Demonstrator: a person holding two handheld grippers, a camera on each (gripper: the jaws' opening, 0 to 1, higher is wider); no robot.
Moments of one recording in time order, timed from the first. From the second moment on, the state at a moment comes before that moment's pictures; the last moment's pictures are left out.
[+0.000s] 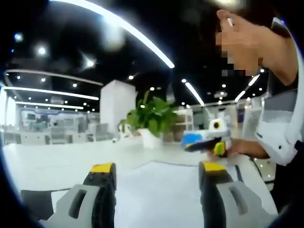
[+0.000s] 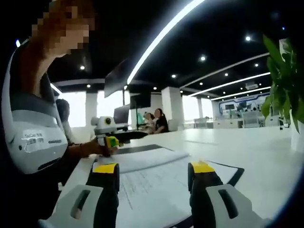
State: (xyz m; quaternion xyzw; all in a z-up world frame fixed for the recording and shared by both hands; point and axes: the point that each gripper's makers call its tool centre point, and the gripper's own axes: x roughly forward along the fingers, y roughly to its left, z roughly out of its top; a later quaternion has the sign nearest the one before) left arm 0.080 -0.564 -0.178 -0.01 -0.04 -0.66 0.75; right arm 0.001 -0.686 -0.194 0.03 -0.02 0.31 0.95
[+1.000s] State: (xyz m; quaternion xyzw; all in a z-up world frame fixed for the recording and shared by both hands) left arm 0.065 -0.569 -0.189 0.01 -0.02 -0.67 0.74; right arm -0.005 -0.675 -0.189 0.01 -0.03 0.33 0.94
